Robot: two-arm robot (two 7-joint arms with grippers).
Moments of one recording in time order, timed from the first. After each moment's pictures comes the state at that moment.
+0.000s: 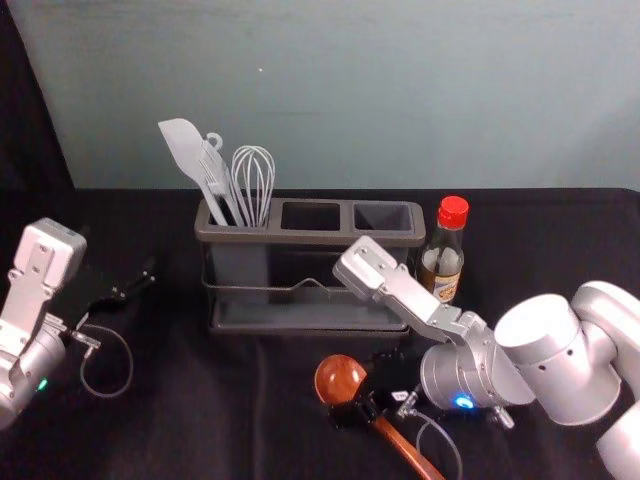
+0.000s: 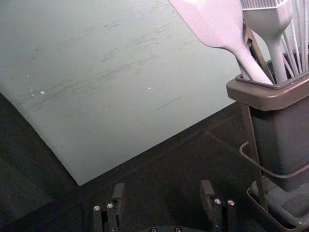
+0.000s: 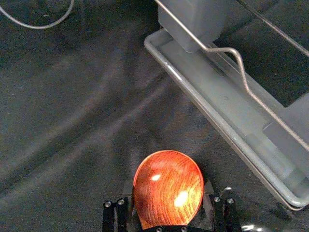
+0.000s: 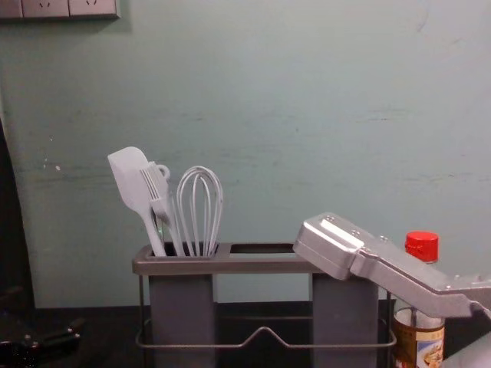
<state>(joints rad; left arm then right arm) -0.20 0.60 0.45 -1.41 -0.25 -0.12 0.03 0.40 0.43 -0.64 -1.60 0.15 0.84 0.53</state>
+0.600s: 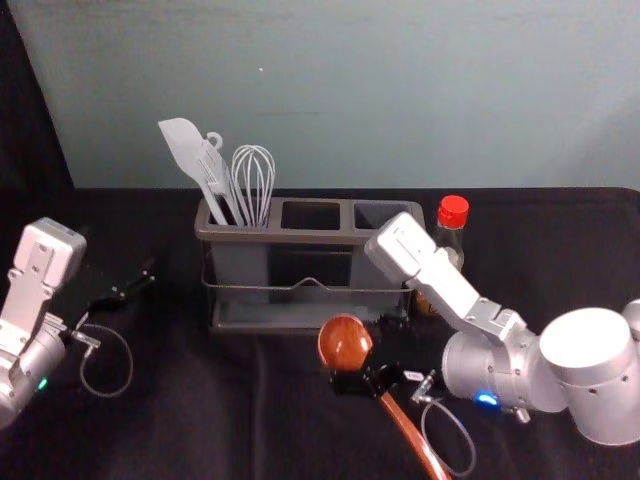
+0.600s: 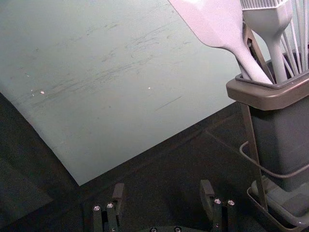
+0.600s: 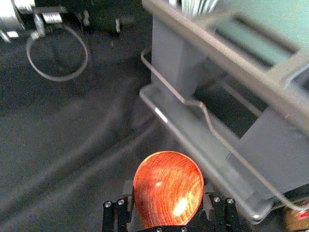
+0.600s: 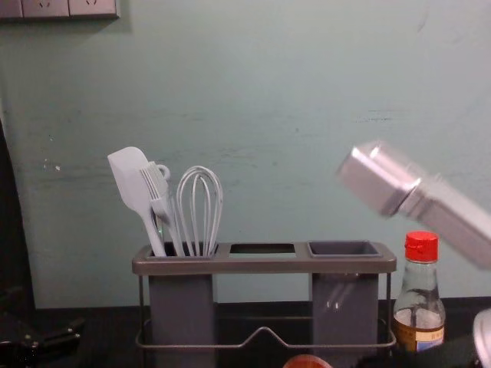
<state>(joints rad) -0.20 0.60 0.45 -1.41 -0.25 -0.12 0.03 0.28 0.46 -0.52 -1.74 0.15 0.67 0.49</state>
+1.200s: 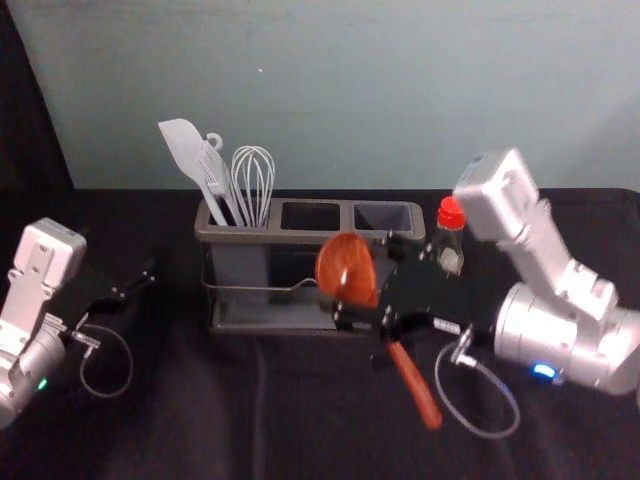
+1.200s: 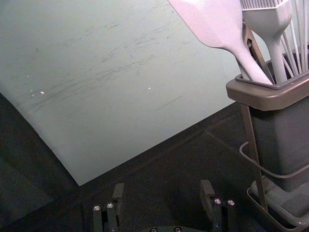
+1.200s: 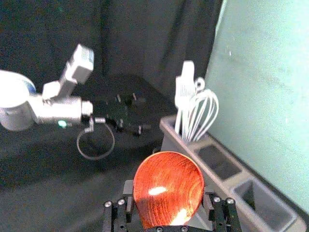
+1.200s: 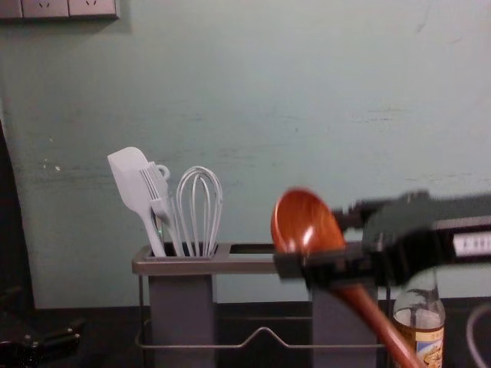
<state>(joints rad) -0.20 0.60 0.45 -1.41 -0.25 -0.12 0.03 0.19 0.56 -0.39 -1.95 0.26 0.38 0.52</state>
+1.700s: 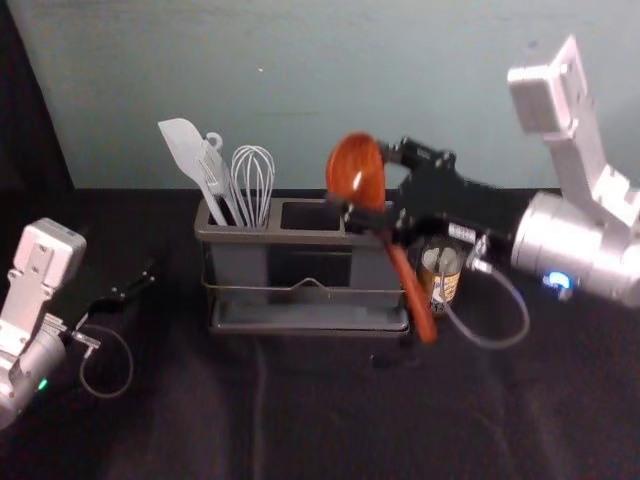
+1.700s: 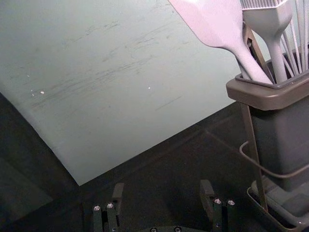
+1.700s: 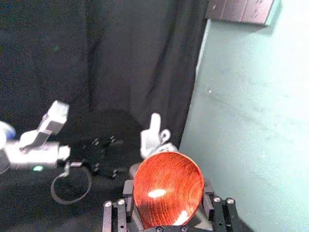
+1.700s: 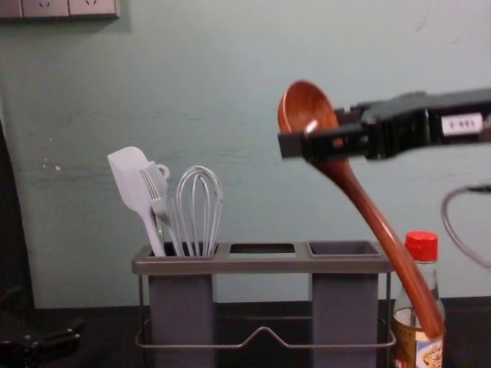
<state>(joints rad) -0.20 0.60 0.45 -1.41 -0.25 -0.12 0.03 0.34 0.53 -0.35 -1.87 0.36 0.35 0.55</state>
